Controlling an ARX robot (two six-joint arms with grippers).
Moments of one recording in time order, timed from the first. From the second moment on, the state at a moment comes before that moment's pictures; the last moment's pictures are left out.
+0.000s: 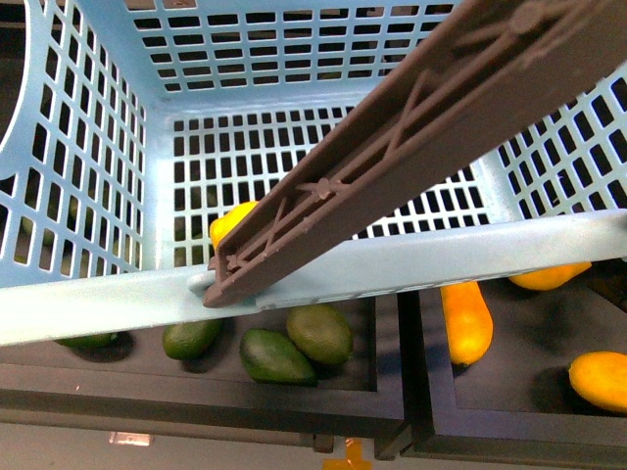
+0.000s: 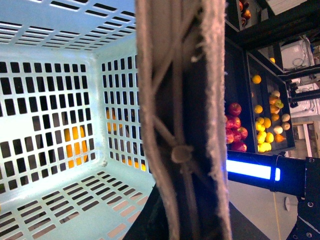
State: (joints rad) left arm -0.63 1.51 1.24 -0.23 0.23 -0.87; right arm -0.12 2.51 1.19 0.36 -0.01 0.66
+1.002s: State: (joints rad) left arm -0.63 1.51 1.24 -0.23 0.23 -0.86; right arm -0.23 1.50 0.70 0.39 -0.17 0.47
